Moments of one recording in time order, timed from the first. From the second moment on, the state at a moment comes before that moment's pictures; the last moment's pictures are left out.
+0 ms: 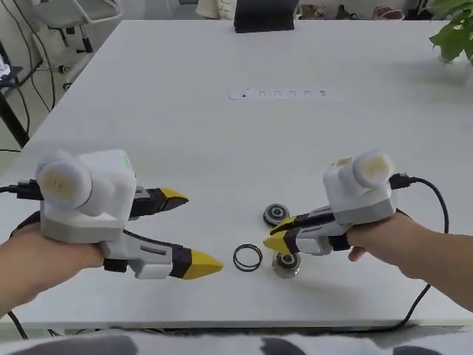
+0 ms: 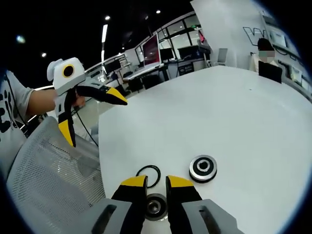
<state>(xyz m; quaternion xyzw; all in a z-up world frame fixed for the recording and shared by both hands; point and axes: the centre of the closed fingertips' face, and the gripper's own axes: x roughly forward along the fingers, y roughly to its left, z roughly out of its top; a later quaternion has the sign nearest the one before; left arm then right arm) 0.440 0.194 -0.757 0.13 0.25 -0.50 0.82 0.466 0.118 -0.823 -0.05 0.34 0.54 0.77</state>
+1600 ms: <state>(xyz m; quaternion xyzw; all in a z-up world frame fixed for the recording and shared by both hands) 0.516 0.115 -0.804 0.12 0.29 -0.53 0.79 0.510 0.072 -0.839 -0.04 0.31 0.49 0.82</state>
